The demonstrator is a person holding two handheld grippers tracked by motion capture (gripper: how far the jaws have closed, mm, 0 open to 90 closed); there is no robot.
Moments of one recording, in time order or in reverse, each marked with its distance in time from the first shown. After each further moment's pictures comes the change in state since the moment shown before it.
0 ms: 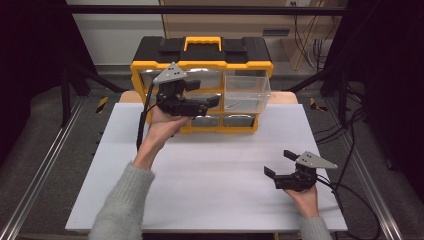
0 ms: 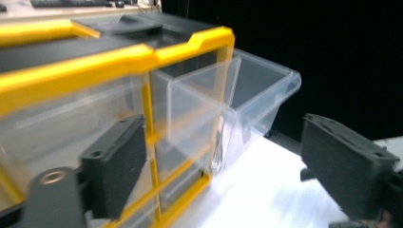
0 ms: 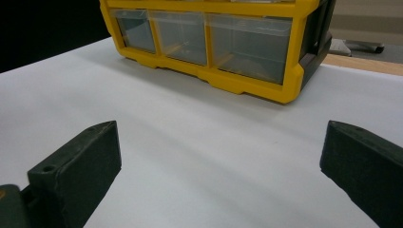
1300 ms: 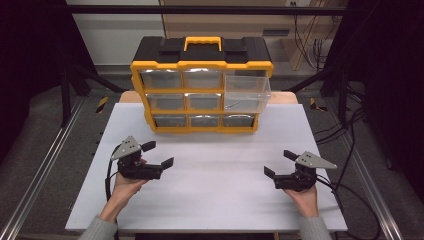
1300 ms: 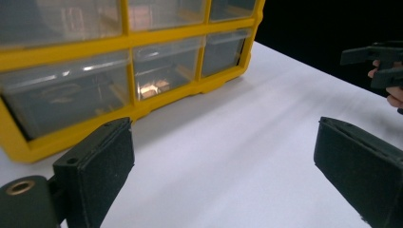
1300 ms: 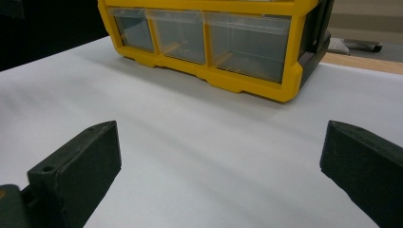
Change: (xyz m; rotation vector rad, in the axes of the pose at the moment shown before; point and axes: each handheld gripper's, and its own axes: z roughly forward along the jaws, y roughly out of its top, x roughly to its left) left arm 0.032 -0.193 -0.080 0.054 0.084 -0.090; right arm 0.000 0.000 0.001 0.006 -0.005 0.002
